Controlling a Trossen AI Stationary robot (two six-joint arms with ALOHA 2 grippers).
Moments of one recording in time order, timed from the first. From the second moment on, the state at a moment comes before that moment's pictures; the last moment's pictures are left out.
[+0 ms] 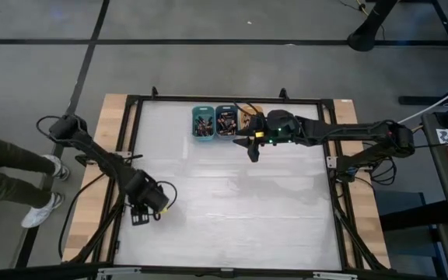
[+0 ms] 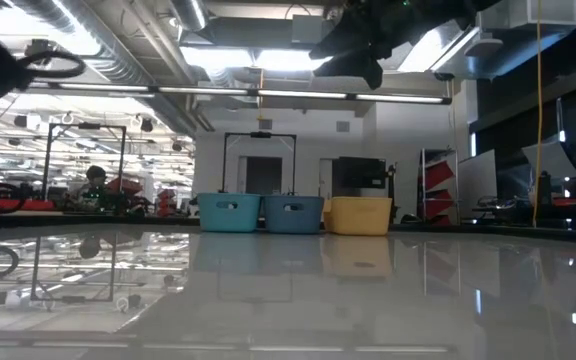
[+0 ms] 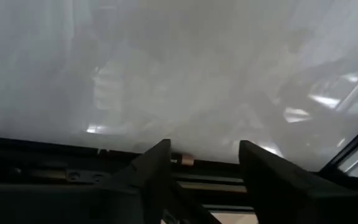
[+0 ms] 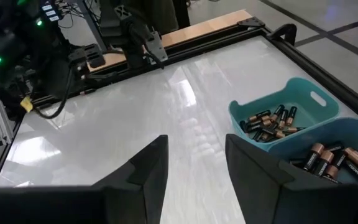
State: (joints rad) left arm -0.58 1.36 0.86 -1.13 0.28 -0.83; right arm -0.15 1.38 1.04 -0.06 -0.04 0.23
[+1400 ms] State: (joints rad) left arm -0.76 1.77 0.80 -1.09 0.47 -0.57; right arm -0.15 1.38 1.04 -0.05 0.06 0.44
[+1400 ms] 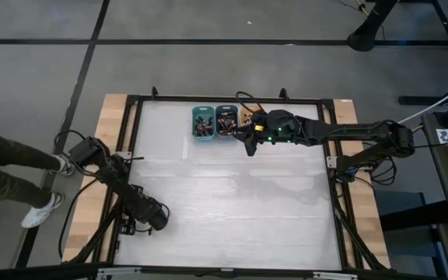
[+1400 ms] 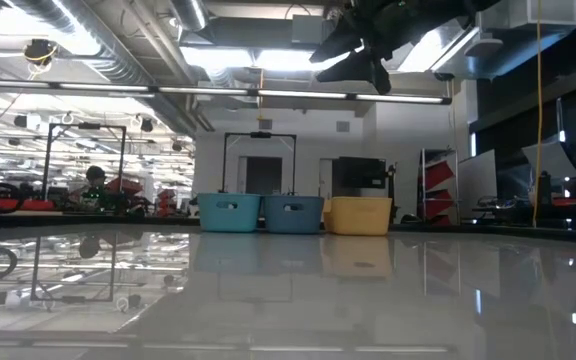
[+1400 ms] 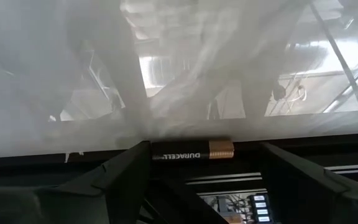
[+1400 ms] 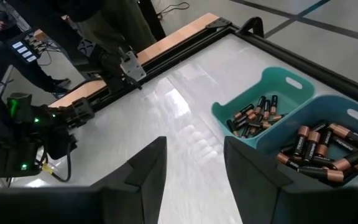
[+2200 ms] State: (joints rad) left arm -0.69 1.77 0.78 -1.06 0.49 -0.57; right arm -0.15 1.38 1.04 -0.05 0.06 0.45
